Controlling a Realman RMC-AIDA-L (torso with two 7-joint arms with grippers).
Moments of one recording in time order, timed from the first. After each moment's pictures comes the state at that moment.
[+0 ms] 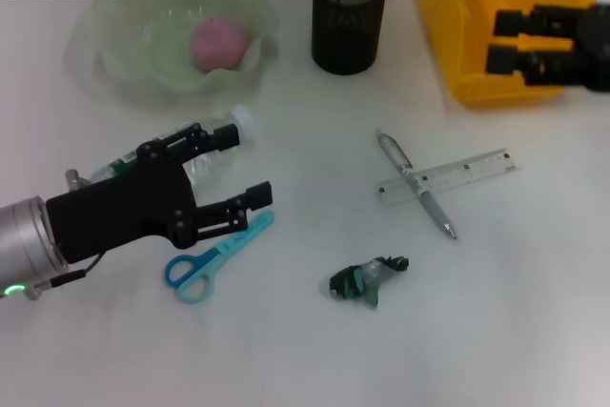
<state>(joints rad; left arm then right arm) -0.38 -2.03 1.06 0.39 1.43 1.59 -0.93 0.61 1.97 -0.53 -0.83 -1.97 -1.85 1.70</state>
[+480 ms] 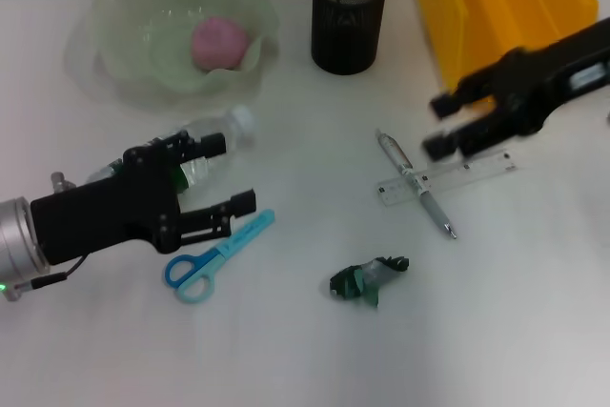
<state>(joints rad) -0.38 -2.00 1.06 0.39 1.46 1.59 -0.97 0.82 1.97 -0.85 -0.91 -2.28 -1.84 1.93</state>
